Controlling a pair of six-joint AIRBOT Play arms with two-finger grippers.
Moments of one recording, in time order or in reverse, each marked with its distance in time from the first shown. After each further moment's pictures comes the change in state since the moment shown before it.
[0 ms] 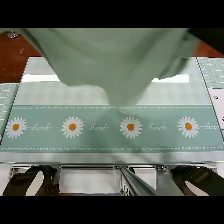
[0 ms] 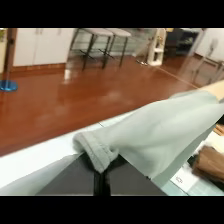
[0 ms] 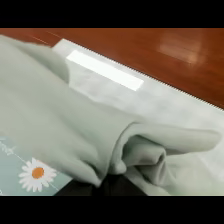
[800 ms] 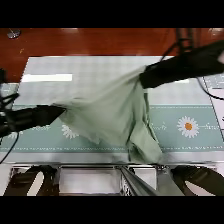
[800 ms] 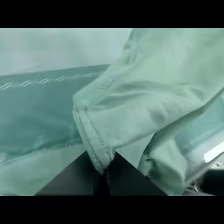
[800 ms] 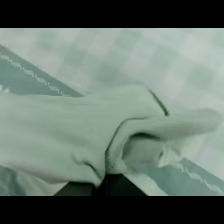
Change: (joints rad) left arm -0.045 0.125 -0.805 0.260 -0.016 -0.120; right arm -0.008 -0.288 -0.374 0.028 -0.184 0.007
